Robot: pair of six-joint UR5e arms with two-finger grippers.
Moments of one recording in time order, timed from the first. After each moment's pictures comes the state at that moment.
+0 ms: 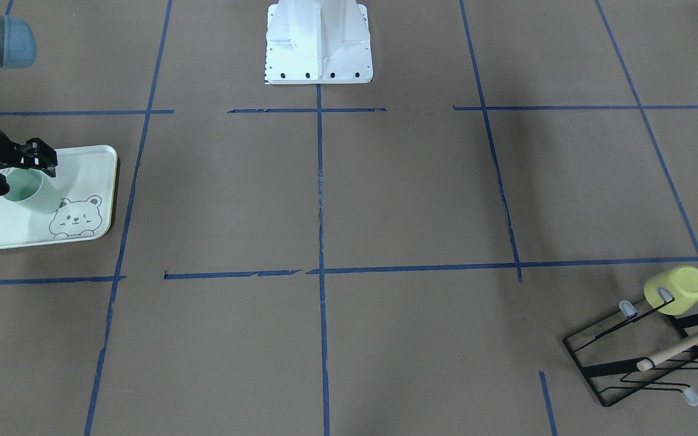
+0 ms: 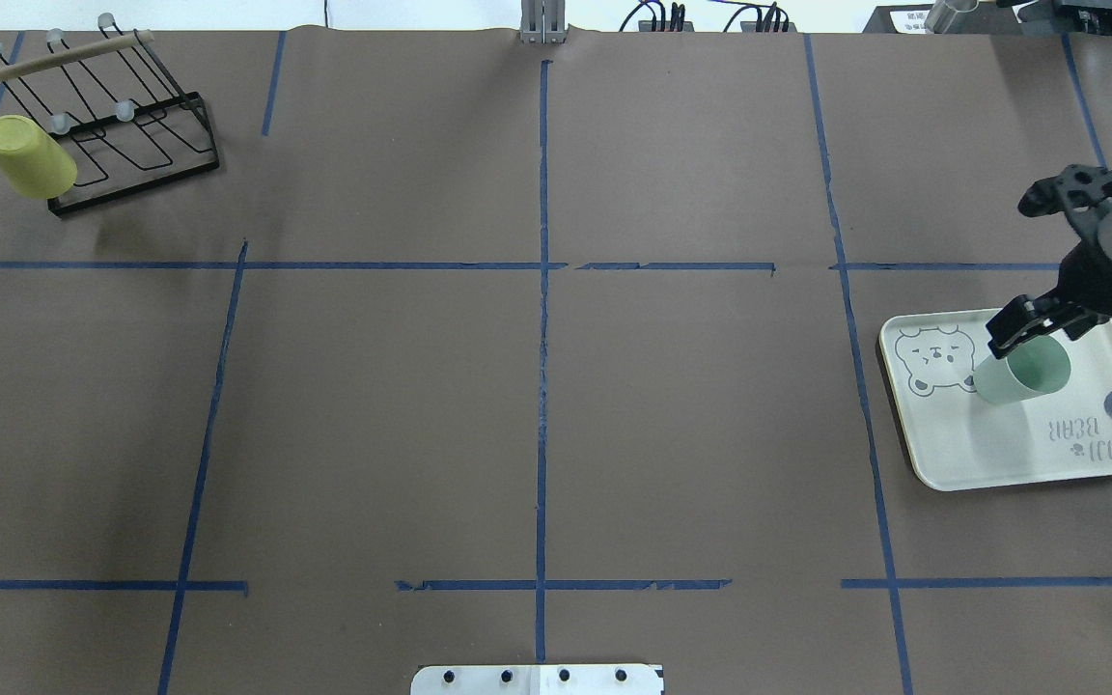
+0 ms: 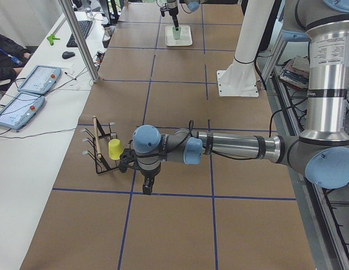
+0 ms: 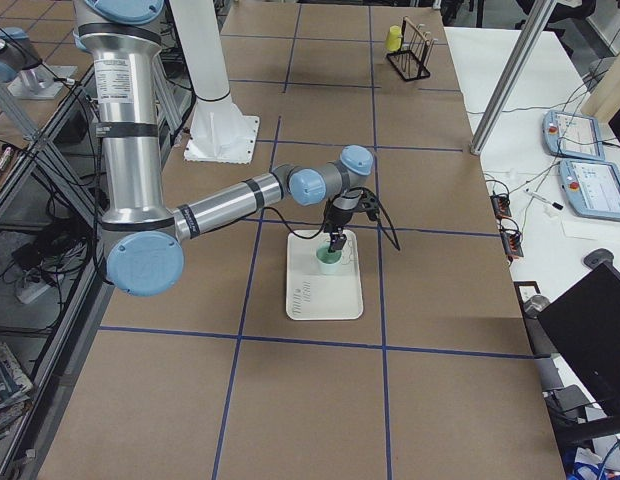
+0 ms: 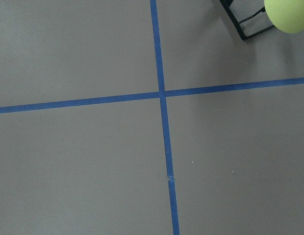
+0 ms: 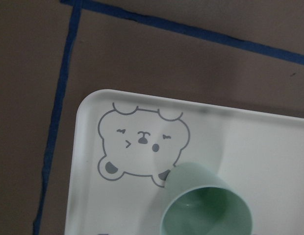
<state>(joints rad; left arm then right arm) -1.56 -1.52 -1.68 -1.61 -2.37 0.03 1.04 -1.54 1.93 -1.64 2.23 0.39</state>
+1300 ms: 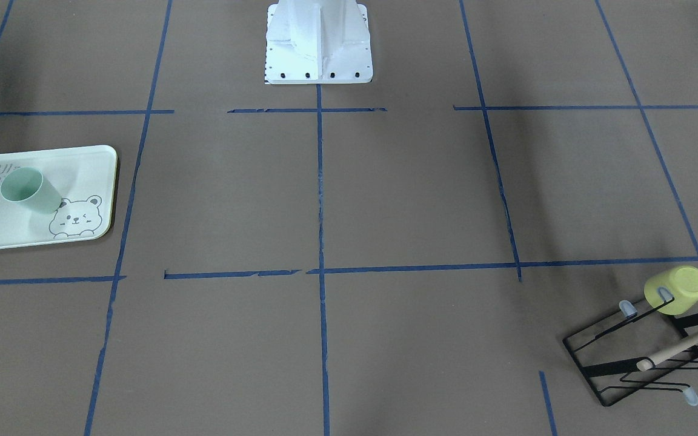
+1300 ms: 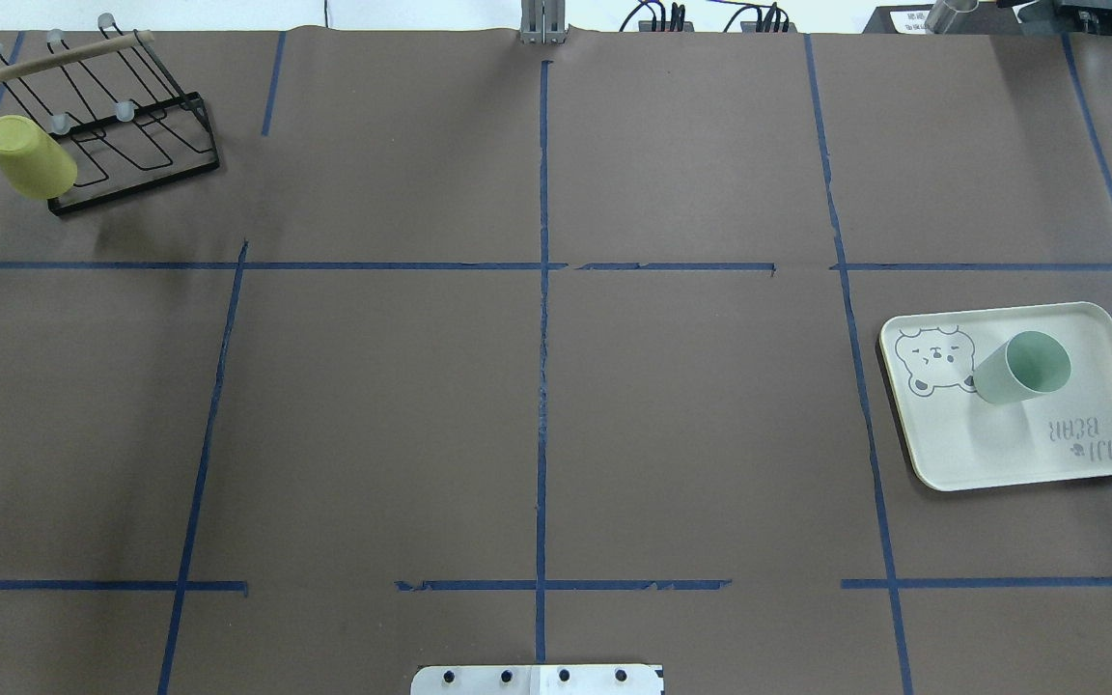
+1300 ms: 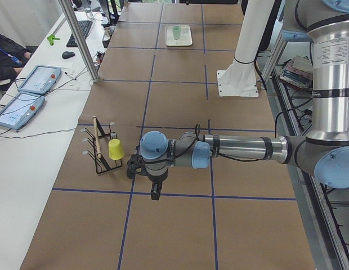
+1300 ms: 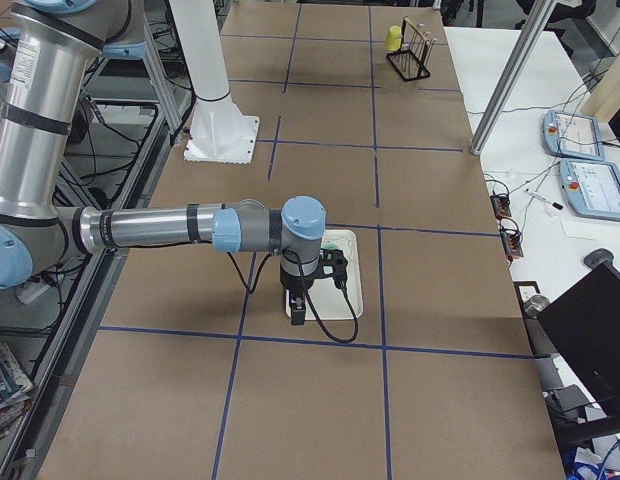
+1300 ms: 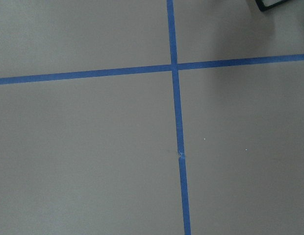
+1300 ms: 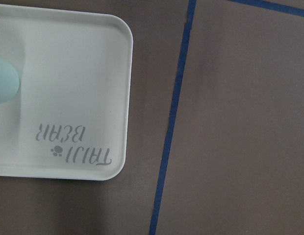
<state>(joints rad) -1.56 -1.46 -1.71 -1.59 -2.36 0.04 1.42 -1.88 1.97 -1.64 2.23 -0.02</state>
